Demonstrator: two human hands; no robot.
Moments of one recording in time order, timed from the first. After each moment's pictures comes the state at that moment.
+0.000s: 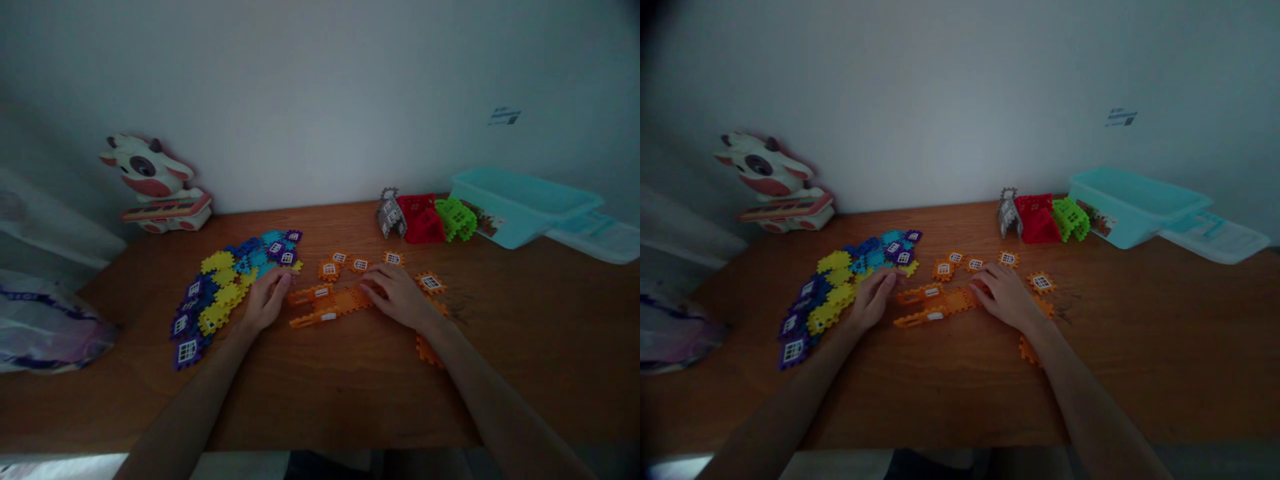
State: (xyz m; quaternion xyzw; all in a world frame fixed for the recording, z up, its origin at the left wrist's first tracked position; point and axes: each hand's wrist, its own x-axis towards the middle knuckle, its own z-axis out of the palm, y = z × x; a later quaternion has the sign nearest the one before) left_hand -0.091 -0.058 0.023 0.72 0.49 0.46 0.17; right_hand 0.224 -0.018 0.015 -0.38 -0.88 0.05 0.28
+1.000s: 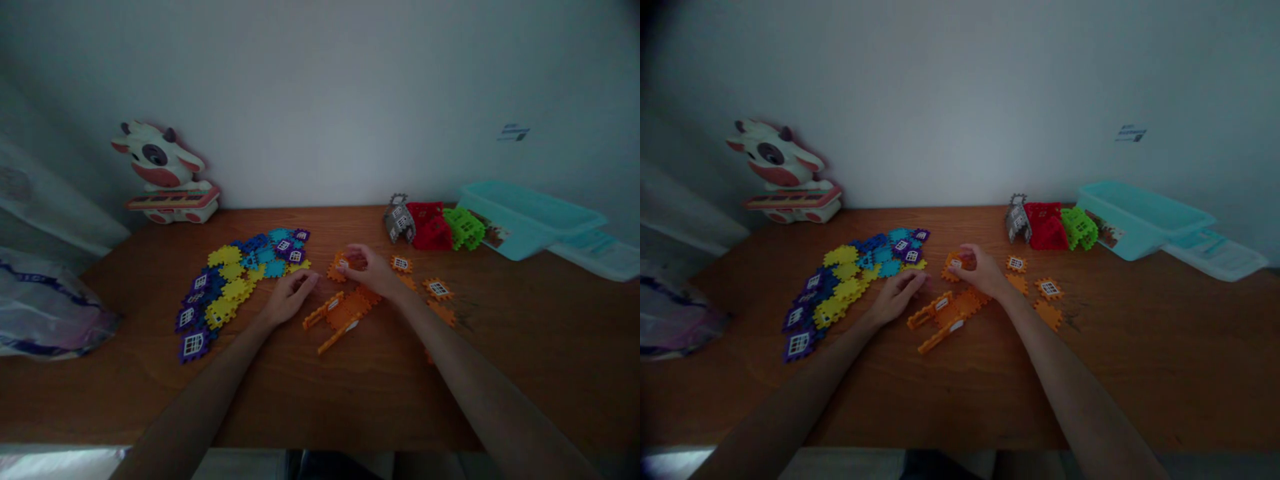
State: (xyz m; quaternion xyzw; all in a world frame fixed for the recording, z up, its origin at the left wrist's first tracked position) left_hand -0.075 -0.044 0.008 0.64 0.49 0.45 0.39; right_hand 0.158 0.031 0.014 -0.44 -0.74 0.35 0.38
